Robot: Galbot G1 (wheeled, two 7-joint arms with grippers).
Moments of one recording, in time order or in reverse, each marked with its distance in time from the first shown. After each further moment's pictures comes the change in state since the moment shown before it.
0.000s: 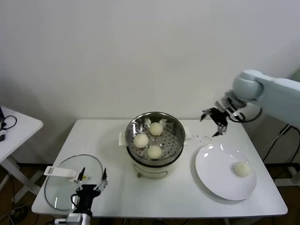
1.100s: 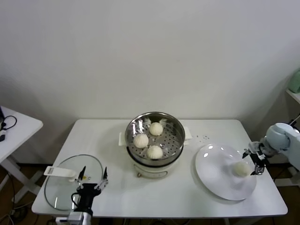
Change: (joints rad) left arm -0.007 -0.004 0.002 -0.004 0.023 0.021 0.000; right arm -0.766 -0.131 0.630 -0.220 -0.408 -0.028 -0.008
